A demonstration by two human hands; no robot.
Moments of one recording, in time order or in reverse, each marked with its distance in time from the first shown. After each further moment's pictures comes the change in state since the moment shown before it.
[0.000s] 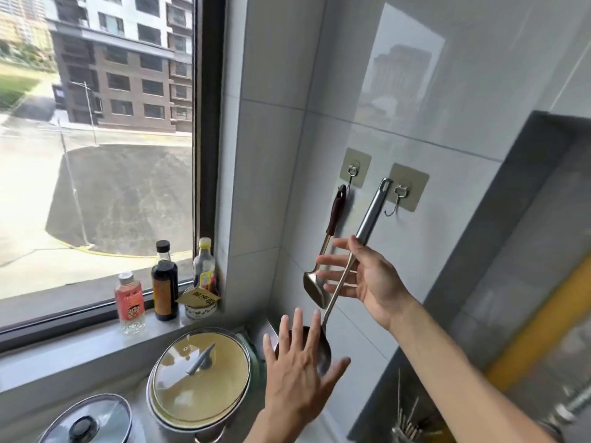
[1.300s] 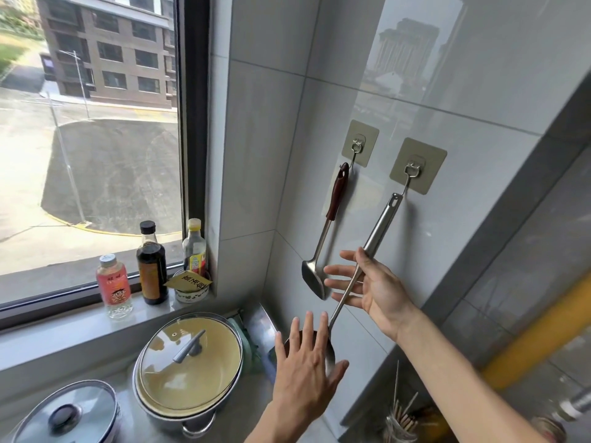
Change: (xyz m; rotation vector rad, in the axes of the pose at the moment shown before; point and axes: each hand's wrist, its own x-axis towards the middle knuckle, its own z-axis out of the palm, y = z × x) left_hand 0.013 0.002 0.057 -0.014 -0.152 0.033; right_hand 0.021 0.055 -0.042 -0.018 0.038 0.069
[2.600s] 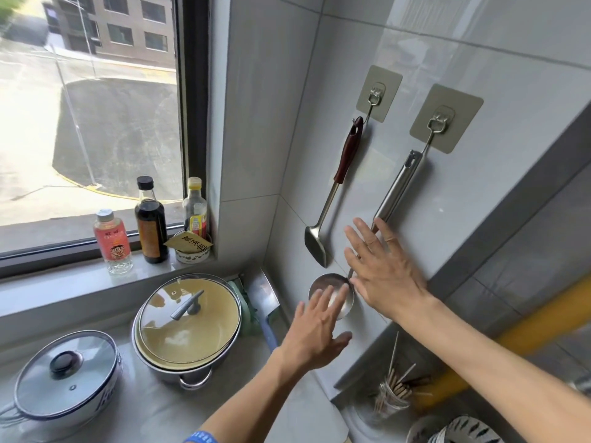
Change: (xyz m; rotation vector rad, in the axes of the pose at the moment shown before) left_hand 0.027 0.000 0.022 -0.171 -0.142 0.156; right_hand -0.008 0.018 -0.022 -2.449 -0.105 -0.719
